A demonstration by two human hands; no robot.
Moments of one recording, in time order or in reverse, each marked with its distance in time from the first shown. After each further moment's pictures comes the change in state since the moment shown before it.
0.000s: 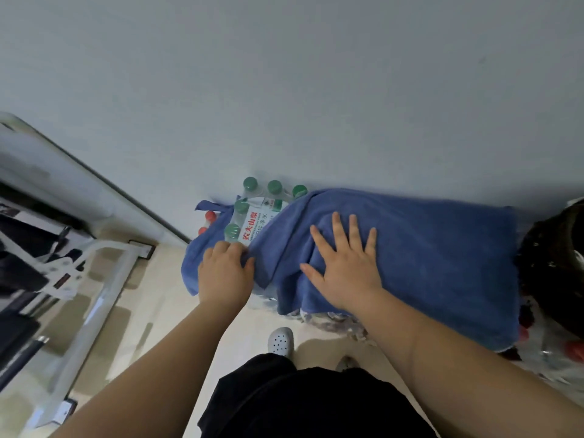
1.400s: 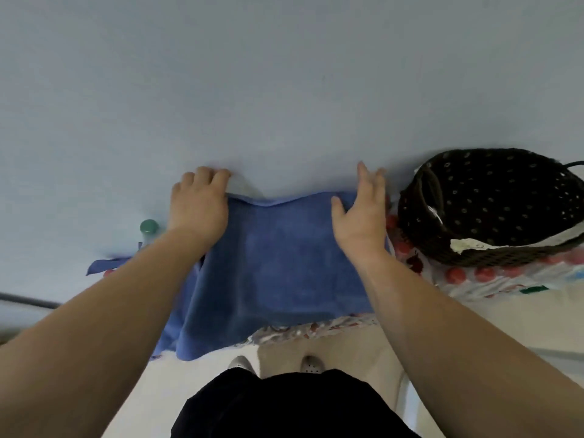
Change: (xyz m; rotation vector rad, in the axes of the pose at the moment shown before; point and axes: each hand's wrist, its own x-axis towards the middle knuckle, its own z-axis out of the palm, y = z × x) left_hand 0.121 0.143 -0.034 0.080 0.107 0.682; right_hand -0.028 0.106 -0.073 0.713 0.667 0.713
